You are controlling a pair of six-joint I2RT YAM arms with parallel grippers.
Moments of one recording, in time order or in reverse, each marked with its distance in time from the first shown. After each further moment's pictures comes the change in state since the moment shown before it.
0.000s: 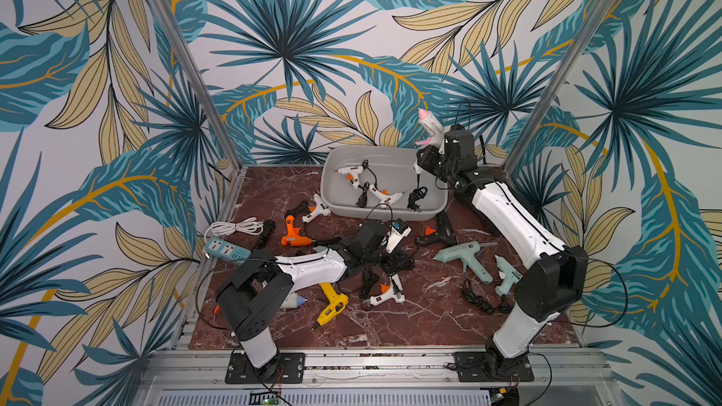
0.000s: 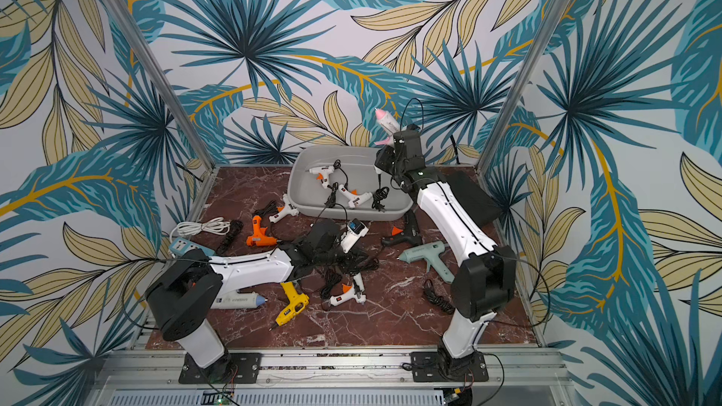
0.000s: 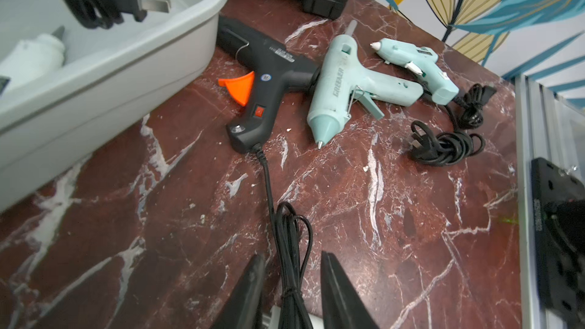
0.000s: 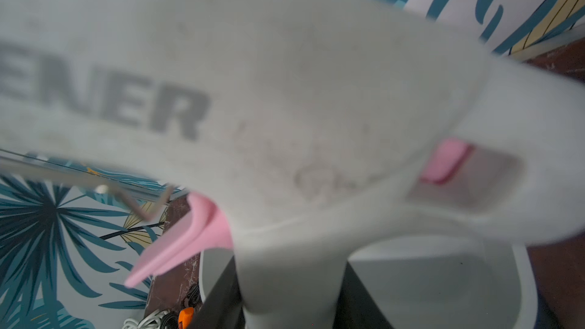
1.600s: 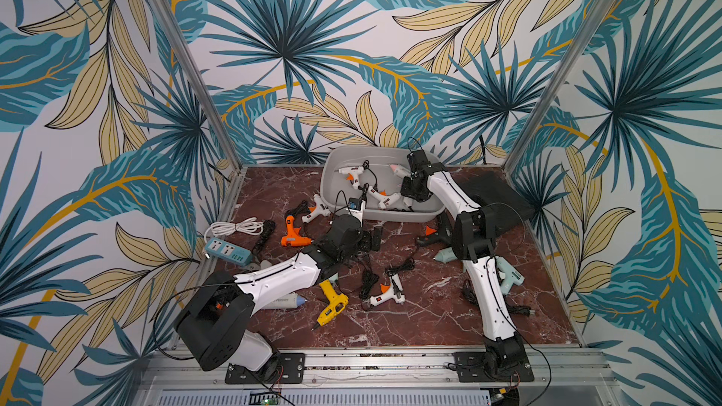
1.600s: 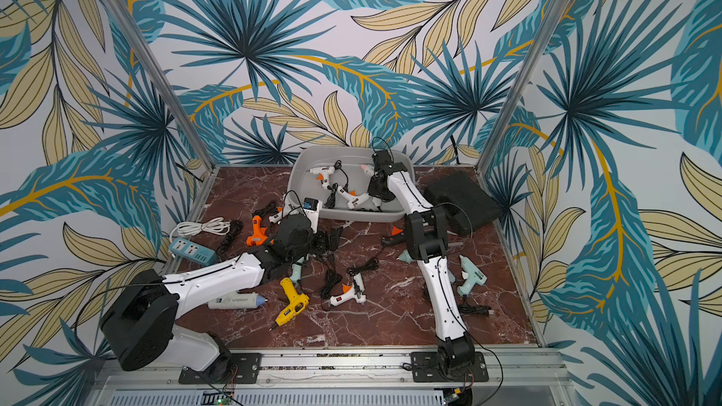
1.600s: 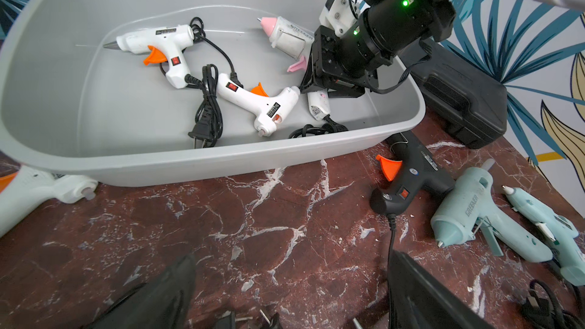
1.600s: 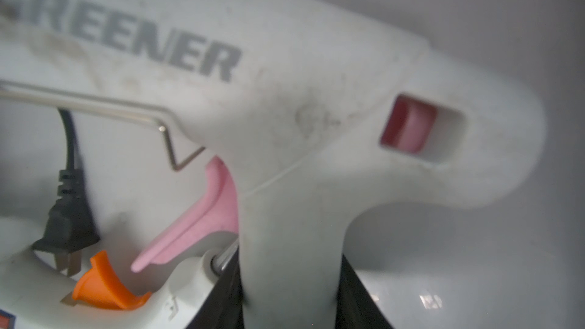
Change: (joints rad) left arm 0.121 -0.247 -0.130 0.014 -0.410 -0.288; right arm -0.038 0.807 0.703 -0.497 0.013 -0.162
